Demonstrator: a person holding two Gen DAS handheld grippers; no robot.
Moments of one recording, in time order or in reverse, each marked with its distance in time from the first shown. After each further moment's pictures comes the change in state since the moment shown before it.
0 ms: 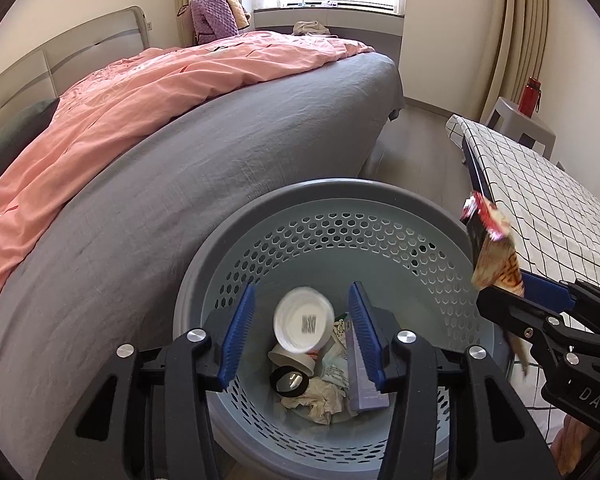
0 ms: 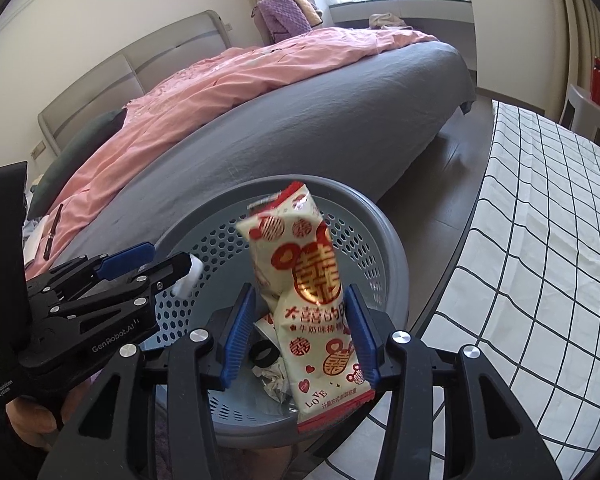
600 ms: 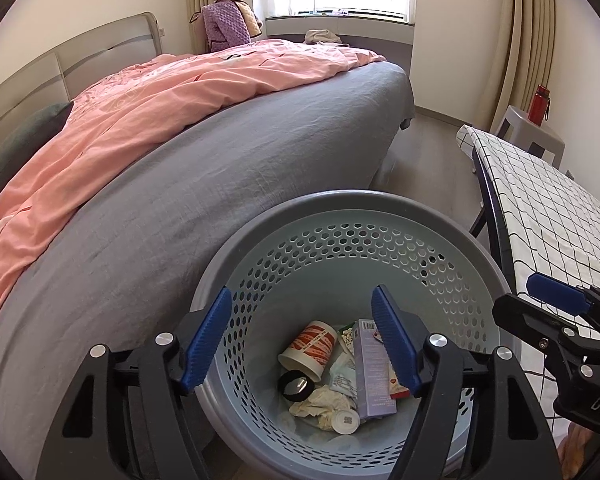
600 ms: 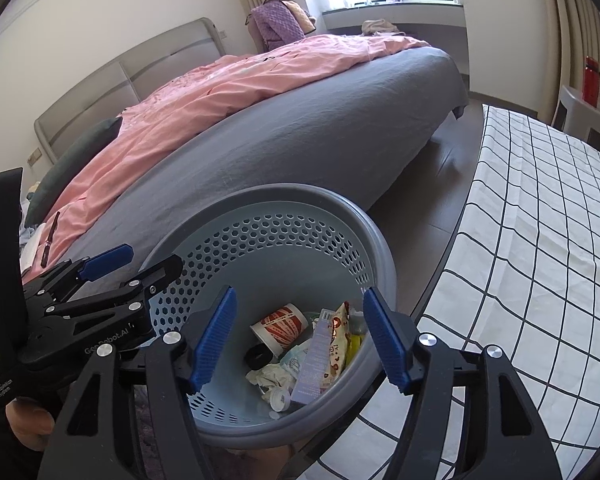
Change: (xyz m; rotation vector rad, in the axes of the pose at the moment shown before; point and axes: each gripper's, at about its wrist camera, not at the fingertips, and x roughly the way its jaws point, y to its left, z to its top) left arm -0.004 0.004 0.002 -0.017 -0.028 0.039; right arm -0.007 -0.005 0.001 0.013 -0.027 -0.019
